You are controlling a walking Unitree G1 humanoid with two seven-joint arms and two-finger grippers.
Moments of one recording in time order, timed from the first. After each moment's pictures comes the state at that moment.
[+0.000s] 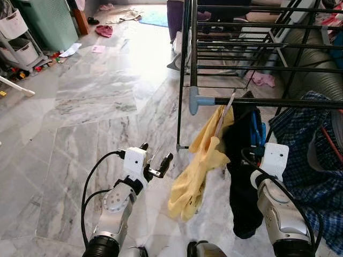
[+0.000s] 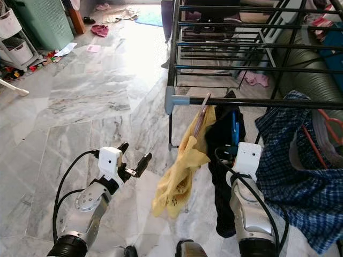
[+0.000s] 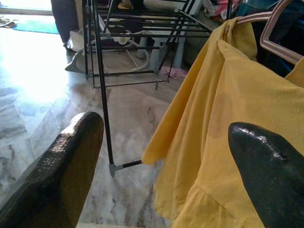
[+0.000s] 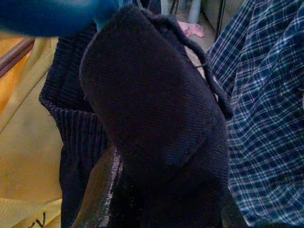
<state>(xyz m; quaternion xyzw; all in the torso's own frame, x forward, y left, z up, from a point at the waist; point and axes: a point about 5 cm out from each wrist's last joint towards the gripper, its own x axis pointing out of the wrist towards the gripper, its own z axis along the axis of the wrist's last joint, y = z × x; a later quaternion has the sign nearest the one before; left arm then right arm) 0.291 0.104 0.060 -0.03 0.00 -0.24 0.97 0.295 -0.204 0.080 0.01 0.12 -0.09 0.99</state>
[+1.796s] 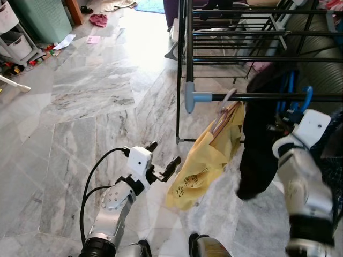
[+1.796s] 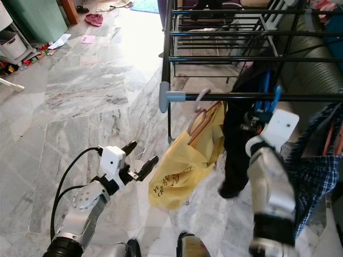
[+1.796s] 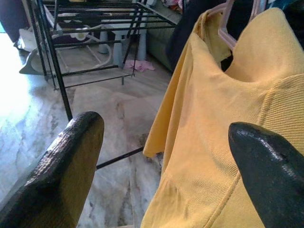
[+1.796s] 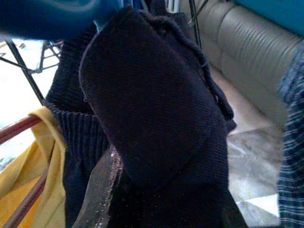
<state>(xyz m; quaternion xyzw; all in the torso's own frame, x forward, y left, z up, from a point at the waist) 0.284 0.098 0.074 -0.02 -0.02 -0.33 0.95 0.329 -0.234 0.161 0.11 0.02 -0.11 0.99</state>
